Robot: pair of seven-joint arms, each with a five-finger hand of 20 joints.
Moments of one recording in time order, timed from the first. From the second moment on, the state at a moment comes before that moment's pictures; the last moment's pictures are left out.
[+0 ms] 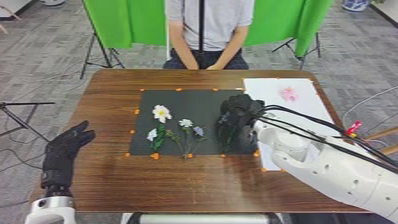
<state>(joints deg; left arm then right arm) 129.4 -66.6 -98.4 -117.7 61.8 18.6 16.0 -51.8 -42.5 23.4 -96.6 -129.8 -0.4 16.4</state>
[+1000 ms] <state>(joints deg) 129.2 -66.6 -98.2 -117.7 61.8 18.5 15.9 -72.2 -39.6 61.4 -116.6 -109.3 -2.7 16.5</state>
